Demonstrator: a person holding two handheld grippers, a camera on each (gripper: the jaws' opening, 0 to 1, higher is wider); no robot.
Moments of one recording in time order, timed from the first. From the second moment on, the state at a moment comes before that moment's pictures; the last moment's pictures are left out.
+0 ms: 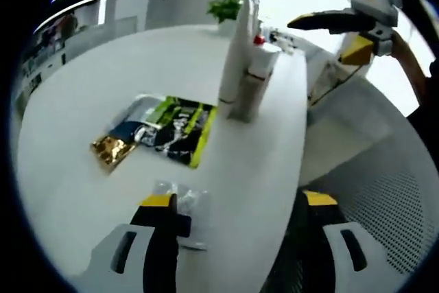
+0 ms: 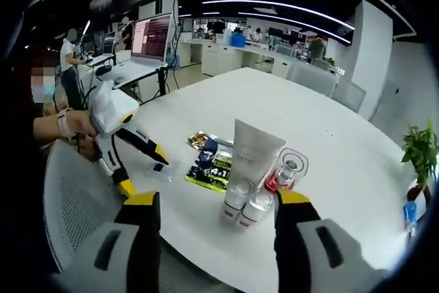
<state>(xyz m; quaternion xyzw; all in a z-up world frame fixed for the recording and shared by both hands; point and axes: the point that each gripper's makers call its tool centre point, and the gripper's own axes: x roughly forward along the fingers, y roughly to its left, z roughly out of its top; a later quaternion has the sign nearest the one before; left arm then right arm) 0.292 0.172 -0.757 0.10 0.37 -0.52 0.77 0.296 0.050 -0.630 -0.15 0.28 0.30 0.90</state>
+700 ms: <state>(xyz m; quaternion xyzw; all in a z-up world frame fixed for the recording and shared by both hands) 0.331 0.191 -0.781 0.14 0.37 -0.48 0.78 0.292 0.062 -0.631 -0.14 0.29 0.31 0.90</state>
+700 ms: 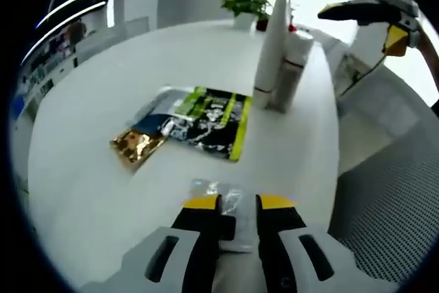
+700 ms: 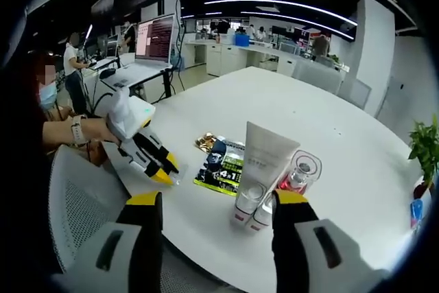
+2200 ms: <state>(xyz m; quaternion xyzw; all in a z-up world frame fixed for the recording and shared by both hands) 0.412 0.273 -0.785 0.23 0.37 -0.43 0.79 0.303 0.050 -0.637 -0.14 0.30 0.29 0.90</state>
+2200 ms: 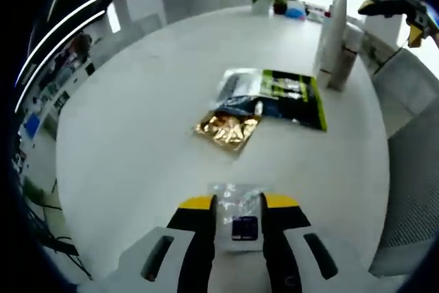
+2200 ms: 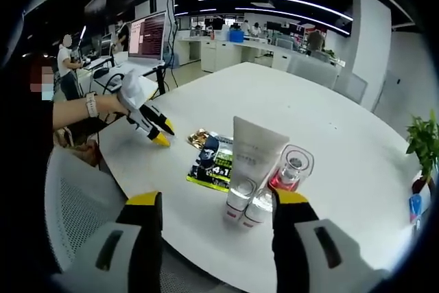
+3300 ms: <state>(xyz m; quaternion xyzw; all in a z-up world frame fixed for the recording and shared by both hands) 0.457 0.199 -0.771 0.27 0.34 -0.47 0.77 0.298 0.039 -0.638 -0.12 0.31 0.28 0.90</state>
